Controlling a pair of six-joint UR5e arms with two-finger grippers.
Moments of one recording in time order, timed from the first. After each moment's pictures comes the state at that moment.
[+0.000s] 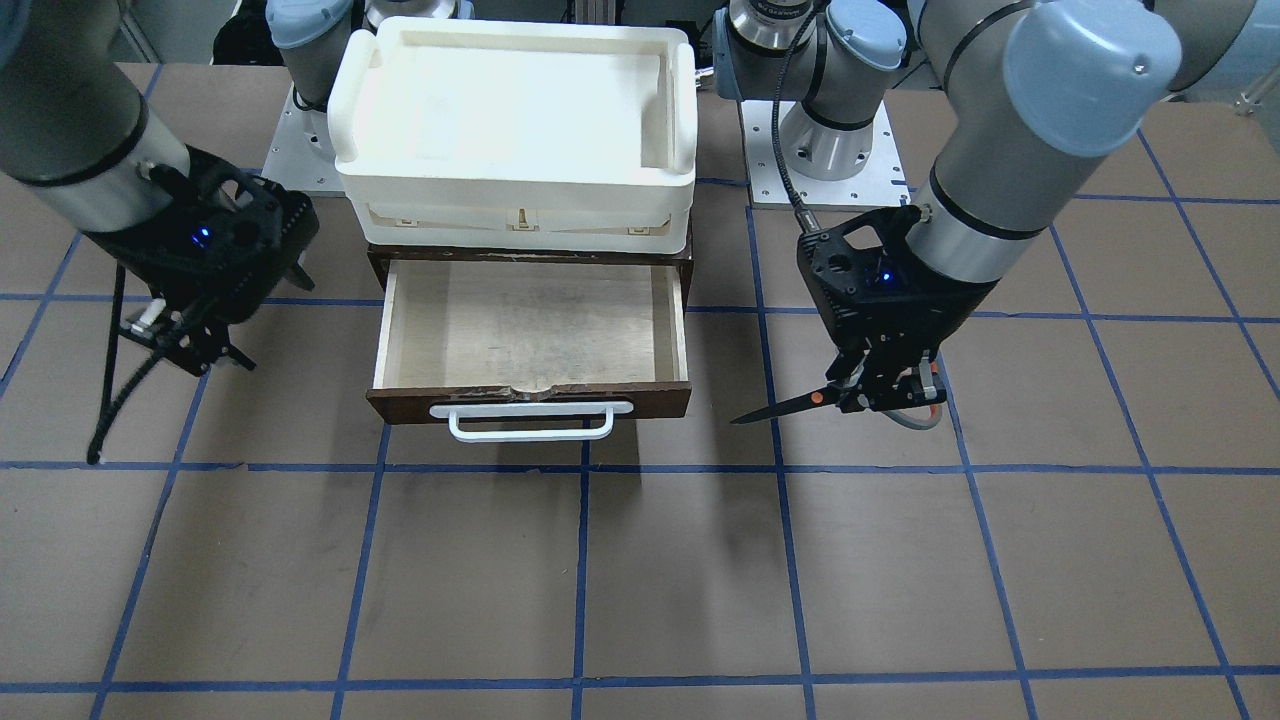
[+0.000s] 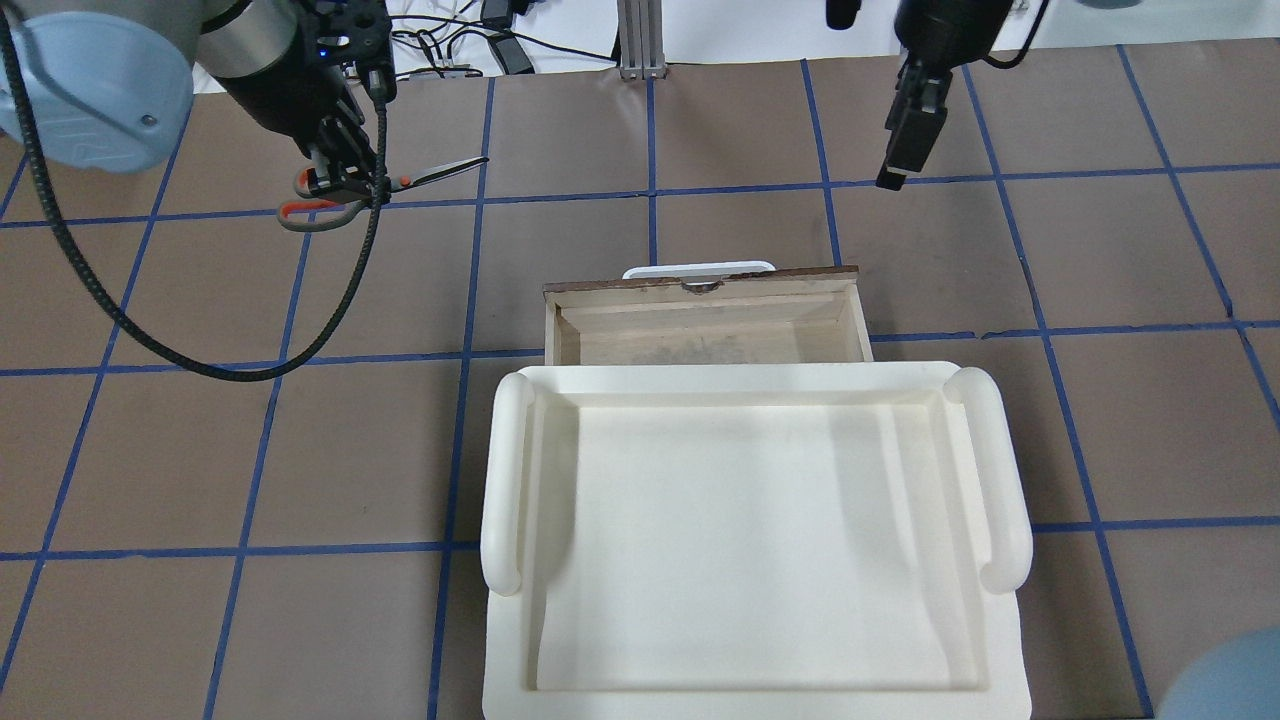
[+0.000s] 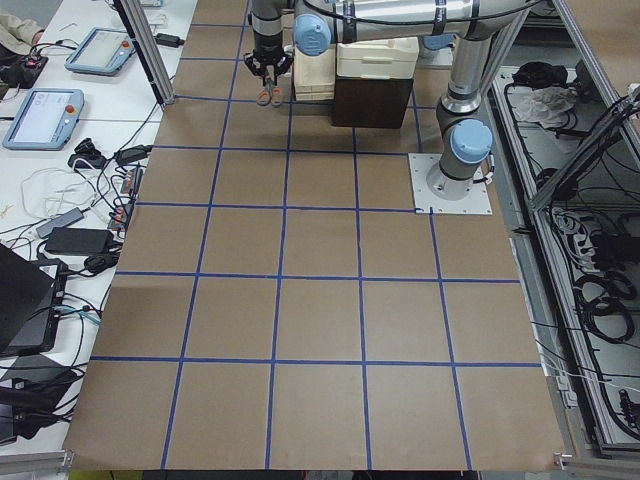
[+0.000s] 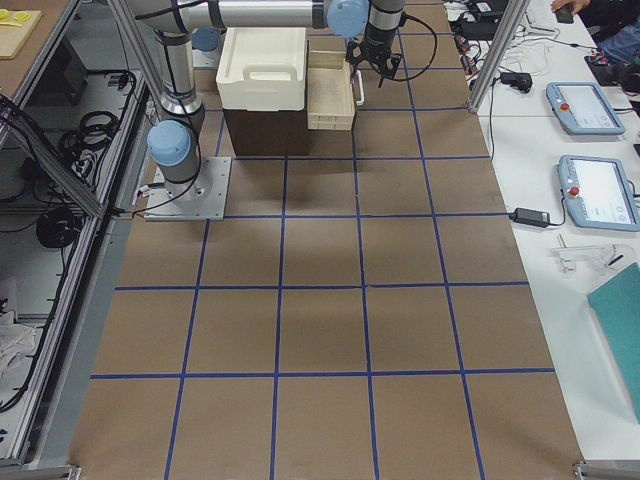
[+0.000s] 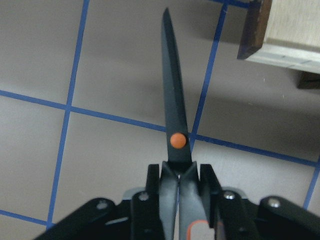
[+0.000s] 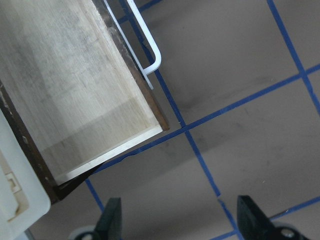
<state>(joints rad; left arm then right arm) -1.58 -1.75 -1.50 -1.39 1.48 1.31 1.52 -1.44 1.39 -1.45 -1.51 -1.10</state>
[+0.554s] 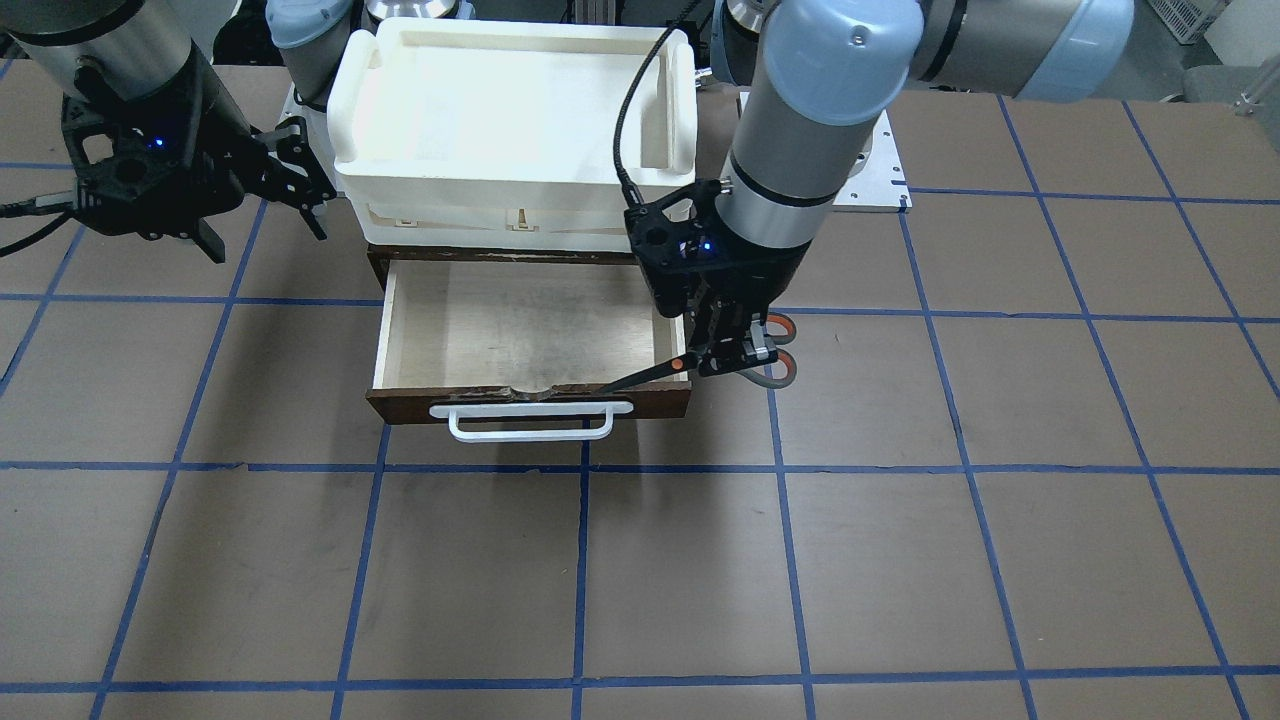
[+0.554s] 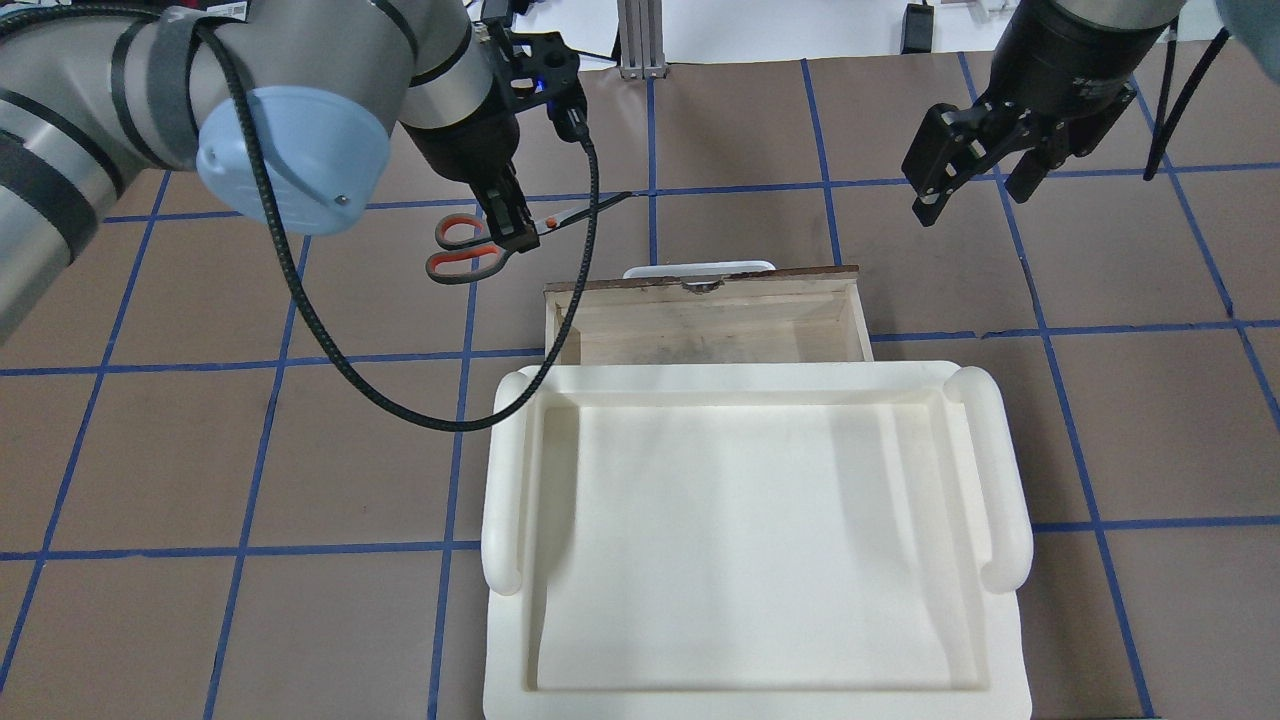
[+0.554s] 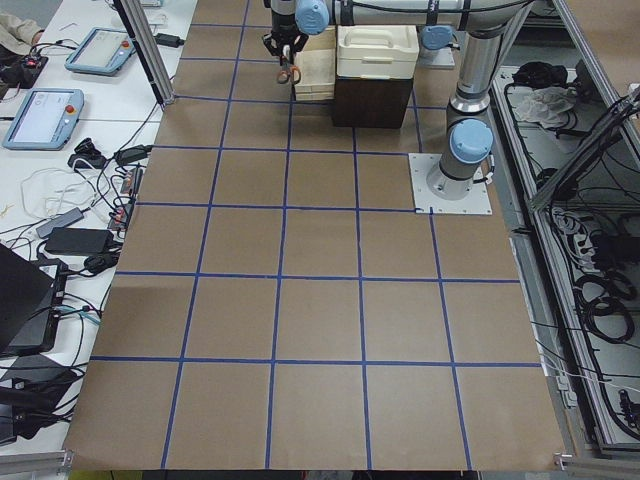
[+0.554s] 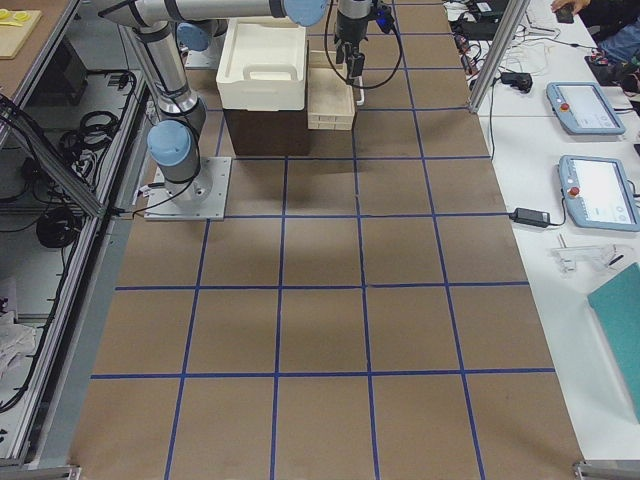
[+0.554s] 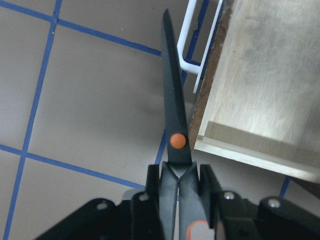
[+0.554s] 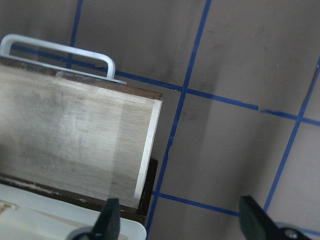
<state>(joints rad) -1.79 -1.76 -1.52 -1.36 1.49 1.04 1.51 -1.55 1.47 -1.44 -1.51 -0.21</state>
